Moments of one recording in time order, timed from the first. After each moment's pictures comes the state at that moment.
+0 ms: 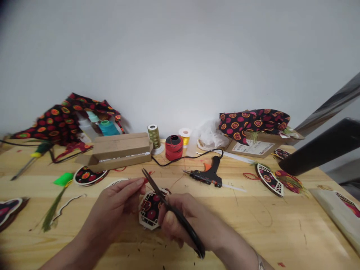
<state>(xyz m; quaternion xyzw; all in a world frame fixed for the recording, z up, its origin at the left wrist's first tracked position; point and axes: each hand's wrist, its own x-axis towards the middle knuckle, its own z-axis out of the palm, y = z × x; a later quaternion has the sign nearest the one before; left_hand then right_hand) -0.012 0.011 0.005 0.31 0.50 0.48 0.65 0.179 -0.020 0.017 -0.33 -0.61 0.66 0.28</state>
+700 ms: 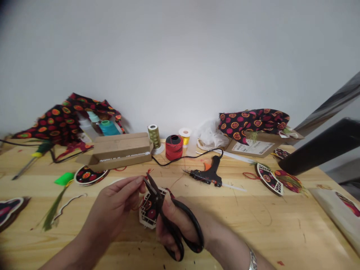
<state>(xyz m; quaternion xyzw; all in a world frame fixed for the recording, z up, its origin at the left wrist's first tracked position) -0.015 0.012 0.000 0.37 0.49 0.49 0.61 0.162 -0.023 0.003 -0.36 -0.50 0.76 0.24</state>
